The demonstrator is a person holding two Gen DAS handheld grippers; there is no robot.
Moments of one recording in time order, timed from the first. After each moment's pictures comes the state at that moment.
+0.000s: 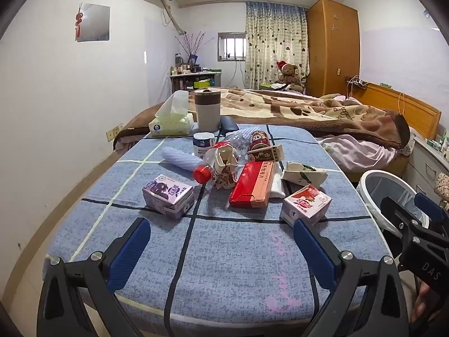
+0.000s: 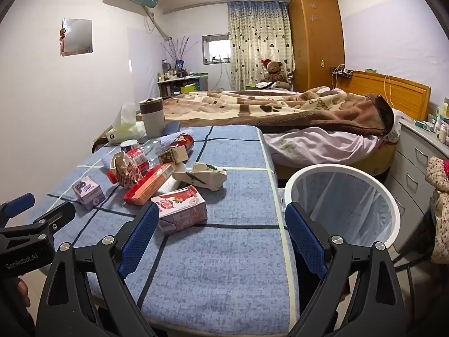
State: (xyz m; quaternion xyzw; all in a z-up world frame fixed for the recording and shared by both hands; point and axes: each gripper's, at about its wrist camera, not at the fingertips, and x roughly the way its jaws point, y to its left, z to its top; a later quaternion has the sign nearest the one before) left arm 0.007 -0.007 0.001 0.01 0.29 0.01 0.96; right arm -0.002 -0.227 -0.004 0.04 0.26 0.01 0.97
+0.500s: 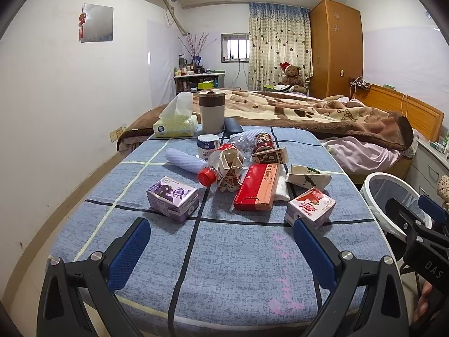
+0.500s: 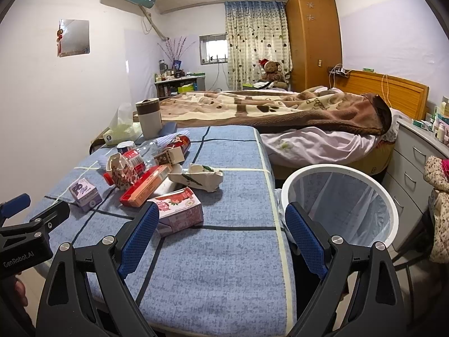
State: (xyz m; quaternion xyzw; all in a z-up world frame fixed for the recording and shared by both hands) left arm 0.007 -0.001 0.002 0.00 0.28 0.01 0.96; right arm -0.001 -0.229 -0.002 0.04 0.26 0.00 0.97
